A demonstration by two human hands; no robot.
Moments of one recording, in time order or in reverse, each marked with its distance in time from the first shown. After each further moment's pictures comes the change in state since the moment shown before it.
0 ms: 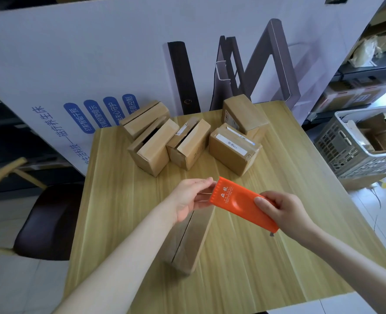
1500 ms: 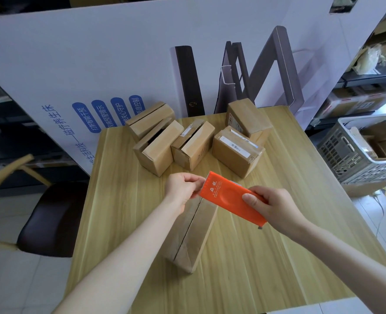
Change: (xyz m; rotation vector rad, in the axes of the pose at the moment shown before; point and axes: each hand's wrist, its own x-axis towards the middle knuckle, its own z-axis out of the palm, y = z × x) left_hand 0.002 0.001 -0.011 0.210 0.478 0.158; right_hand 0.004 -0.028 0.011 -0.156 -0.093 -0.082
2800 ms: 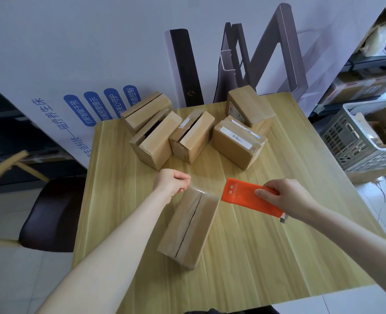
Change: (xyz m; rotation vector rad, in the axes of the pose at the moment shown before) left_hand 0.059 -0.035 -0.031 0.317 -0.002 -0.072; right_hand 0.033 0.039 -0.016 -0.378 -0.078 0.210
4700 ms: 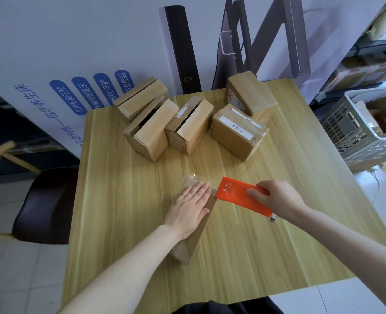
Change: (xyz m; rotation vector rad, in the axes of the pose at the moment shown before) left_hand -0.025 -0.087 0.053 1.083 -0.117 0.884; right_hand 0.017 0.008 0.041 -0.087 -0.021 0.059
